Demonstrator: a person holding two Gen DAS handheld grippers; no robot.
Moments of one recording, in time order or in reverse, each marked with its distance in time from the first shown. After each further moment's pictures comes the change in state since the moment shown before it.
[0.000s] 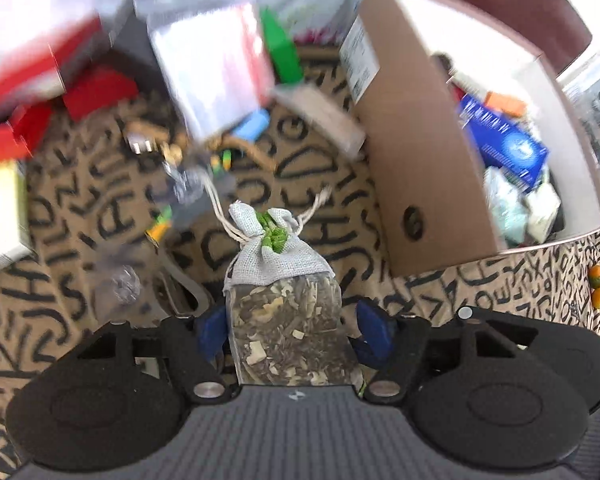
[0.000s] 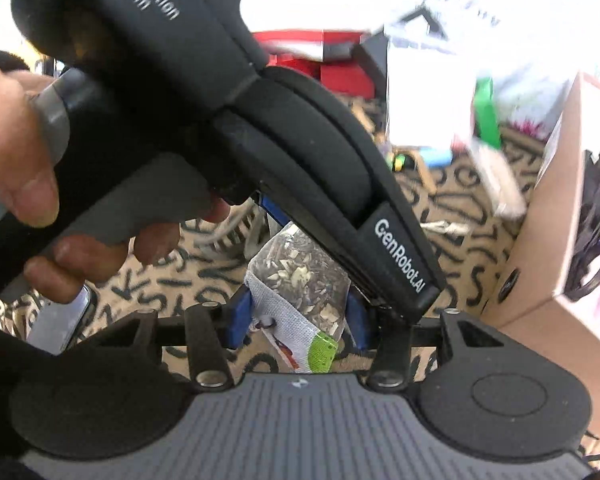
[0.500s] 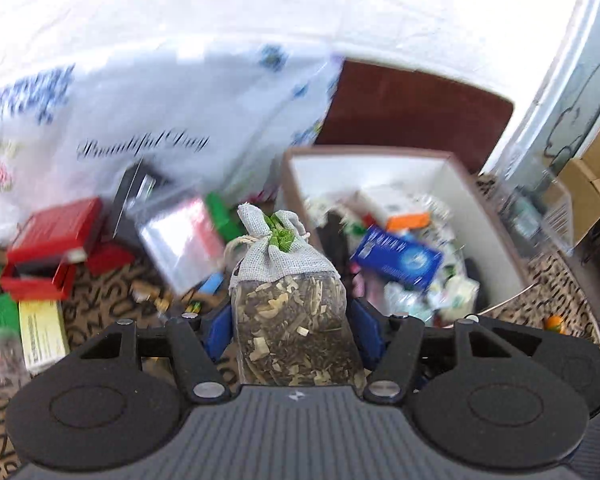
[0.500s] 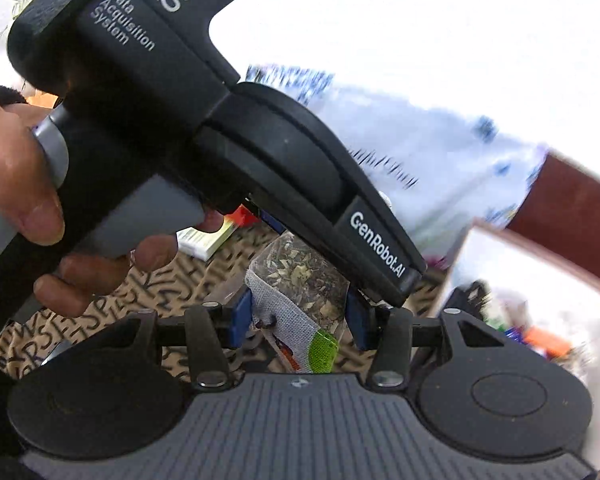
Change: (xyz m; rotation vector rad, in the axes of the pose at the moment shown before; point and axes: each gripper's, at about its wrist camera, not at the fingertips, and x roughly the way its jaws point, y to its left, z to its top) left arm -0.111 -0.072 0.022 0.108 -0.345 -0.002; right arm -0.122 0.018 0.015 -0.091 -0.327 -0.191
